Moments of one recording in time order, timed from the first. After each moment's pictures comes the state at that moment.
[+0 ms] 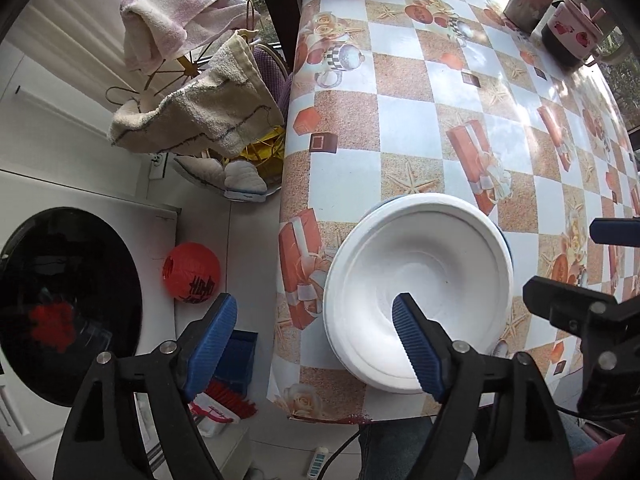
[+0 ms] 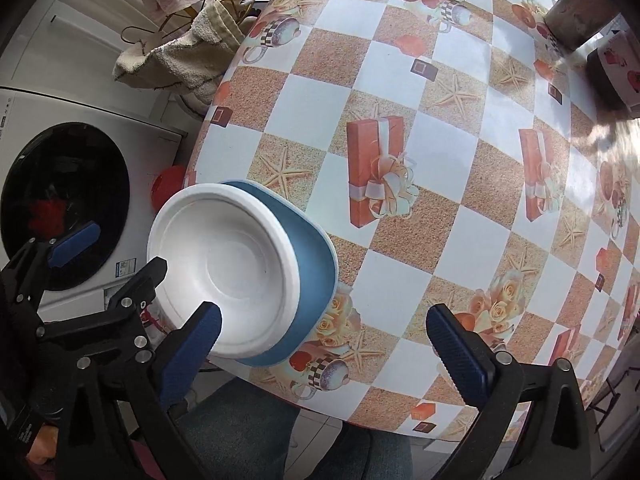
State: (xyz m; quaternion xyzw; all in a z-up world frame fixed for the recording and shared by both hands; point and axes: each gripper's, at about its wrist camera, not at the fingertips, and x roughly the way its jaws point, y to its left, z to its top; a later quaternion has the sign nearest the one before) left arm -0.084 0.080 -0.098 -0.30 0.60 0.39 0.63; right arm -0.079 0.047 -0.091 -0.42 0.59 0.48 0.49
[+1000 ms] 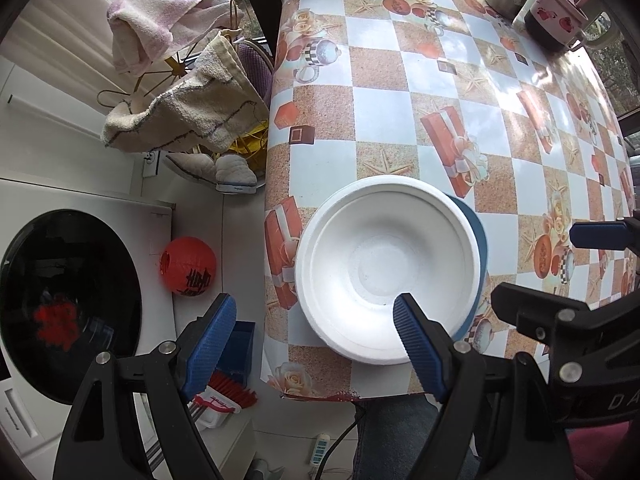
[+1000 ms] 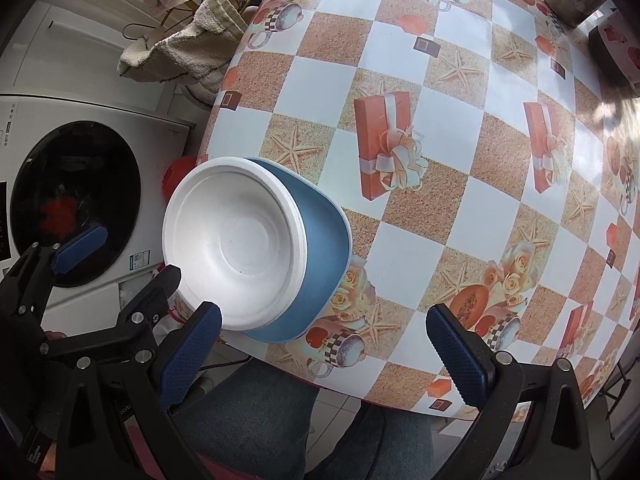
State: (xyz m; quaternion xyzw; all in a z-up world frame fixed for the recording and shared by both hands) left arm -0.075 0.071 -0.086 -0.30 0.62 0.37 0.62; right arm -0.077 0.035 -0.088 -0.41 0.63 0.47 0.47
